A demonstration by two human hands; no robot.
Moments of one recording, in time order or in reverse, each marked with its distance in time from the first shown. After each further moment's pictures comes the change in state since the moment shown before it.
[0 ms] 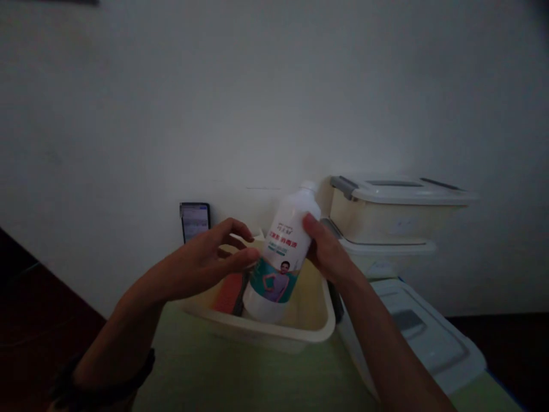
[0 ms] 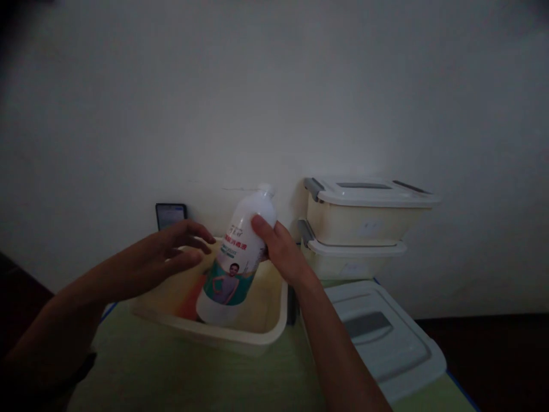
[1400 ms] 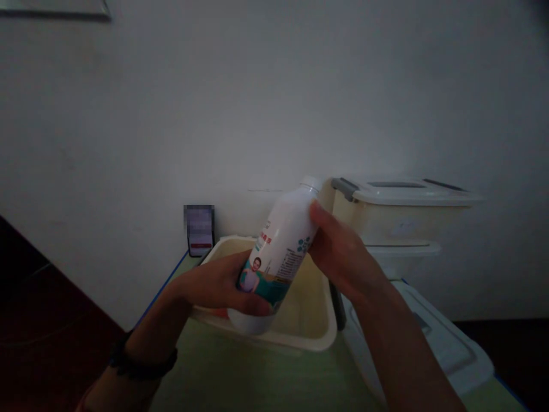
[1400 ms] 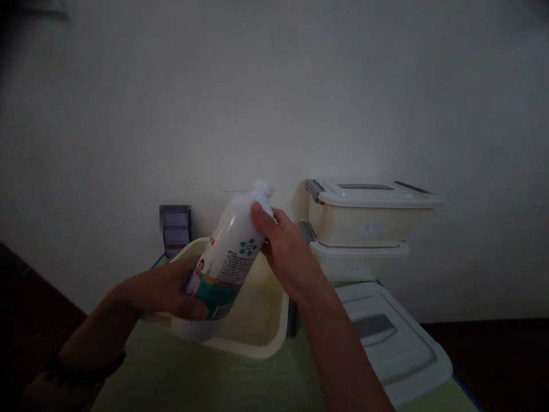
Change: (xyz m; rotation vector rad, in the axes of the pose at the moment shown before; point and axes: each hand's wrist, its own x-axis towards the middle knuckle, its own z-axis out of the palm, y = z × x) left_hand 0.002 -0.001 0.016 -0.156 -0.357 0.034; right_hand -0.019 -0.040 0.026 0.134 0.084 -0.093
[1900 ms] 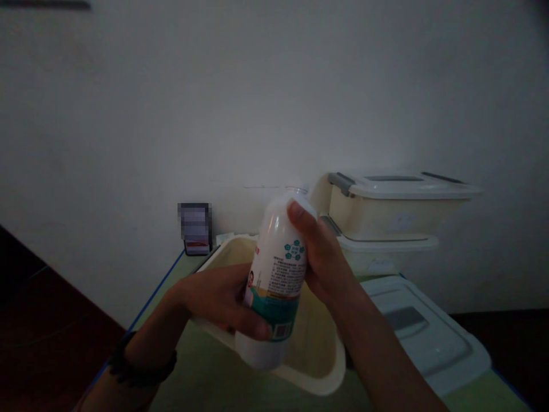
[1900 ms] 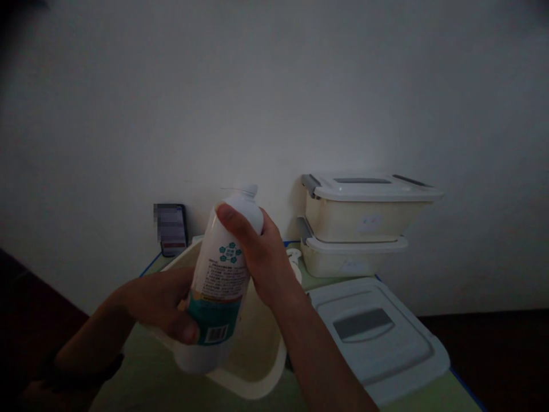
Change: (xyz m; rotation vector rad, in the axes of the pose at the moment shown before) left_hand 0.007 0.007 0.011 -0.211 -0.303 0.062; right_hand -0.005 0.011 0.014 0.076 0.032 0.093
